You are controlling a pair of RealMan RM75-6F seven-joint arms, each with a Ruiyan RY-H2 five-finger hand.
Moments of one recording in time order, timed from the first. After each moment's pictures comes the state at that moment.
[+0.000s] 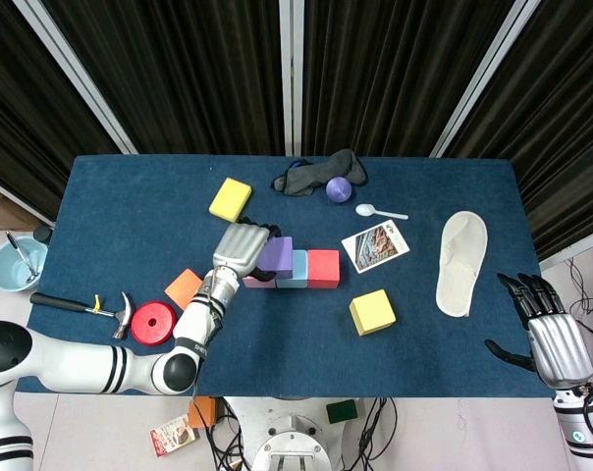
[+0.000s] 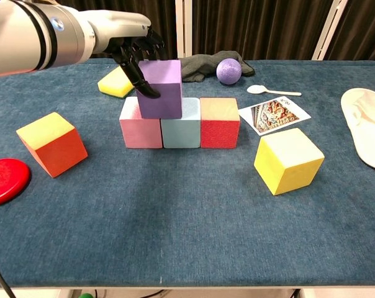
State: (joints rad) left arm -1.12 -1.50 -0.26 -1.78 0.41 1.11 0.69; right arm 0.09 -1.10 0.02 -1.65 -1.69 1.57 0.07
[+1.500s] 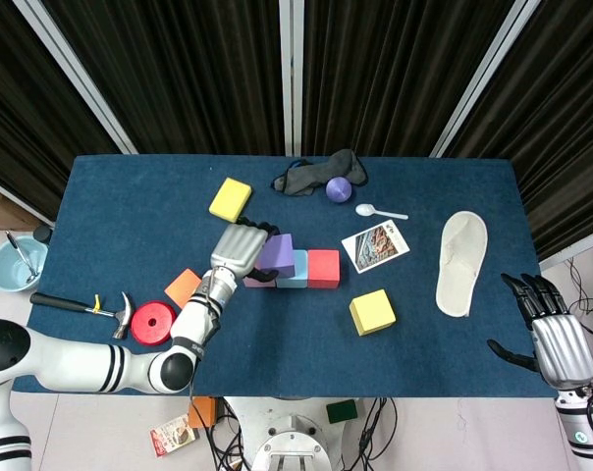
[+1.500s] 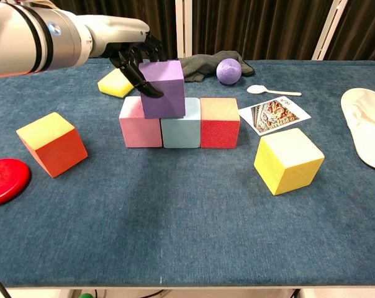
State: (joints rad) left arm -1.13 -1.49 -0.23 -1.78 0.41 1.10 0.70; right arm 0.08 -1.10 0.02 -1.64 -1.68 1.58 0.09
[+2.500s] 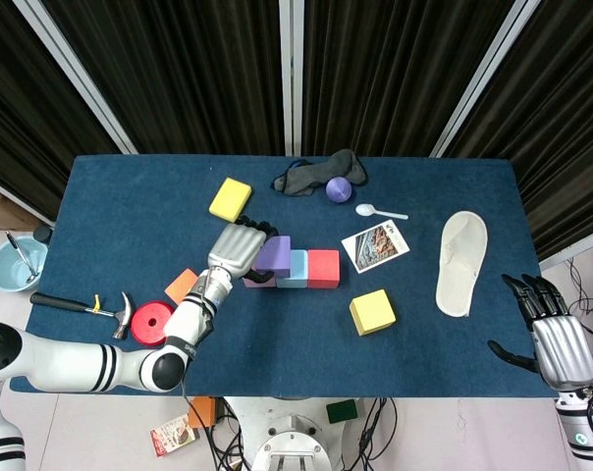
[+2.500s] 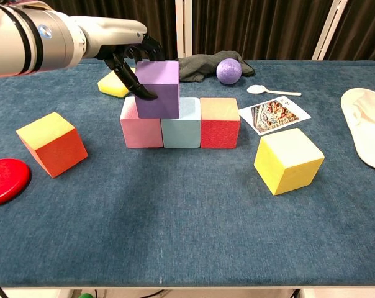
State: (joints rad) left arm -1.11 -1.46 -0.20 -1.77 0.49 1.05 0.67; right arm 0.08 -1.10 0.02 -1.65 -1.68 1.58 0.08
